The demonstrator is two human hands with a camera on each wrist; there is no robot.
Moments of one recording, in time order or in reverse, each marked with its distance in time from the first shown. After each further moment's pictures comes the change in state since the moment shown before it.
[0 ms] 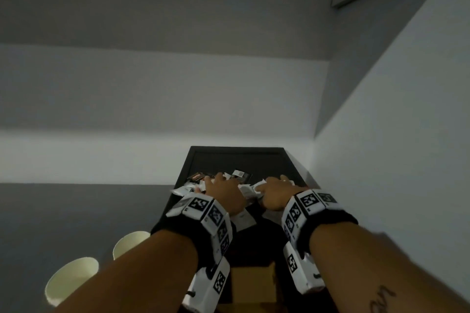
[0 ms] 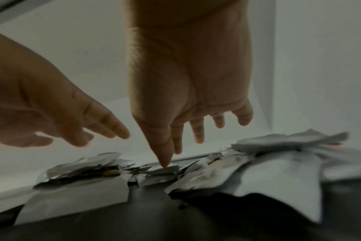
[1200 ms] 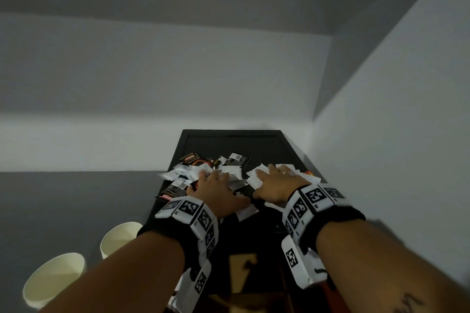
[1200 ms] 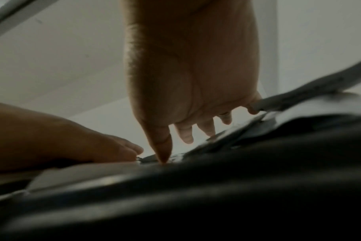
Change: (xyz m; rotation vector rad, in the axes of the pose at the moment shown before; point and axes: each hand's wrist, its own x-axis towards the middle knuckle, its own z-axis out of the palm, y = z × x) left_hand 0.022 -0.028 0.034 -0.005 -0.088 0.076; right_hand 0.014 0.005 0.018 0.067 -0.022 0.068
